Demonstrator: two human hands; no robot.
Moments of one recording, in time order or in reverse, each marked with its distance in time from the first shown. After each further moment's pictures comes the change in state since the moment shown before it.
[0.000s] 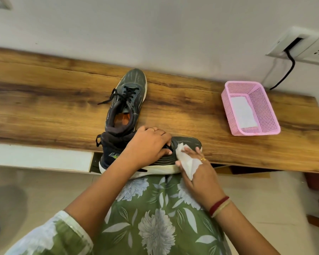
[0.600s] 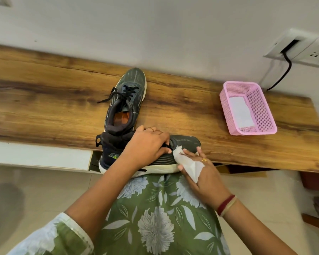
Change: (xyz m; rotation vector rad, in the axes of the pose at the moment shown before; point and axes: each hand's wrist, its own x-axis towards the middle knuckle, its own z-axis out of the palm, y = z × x) left_hand -0.003 -0.001 0.009 -0.064 0.059 -0.026; right_hand -0.005 0.003 -0.014 -0.010 0.055 -0.174
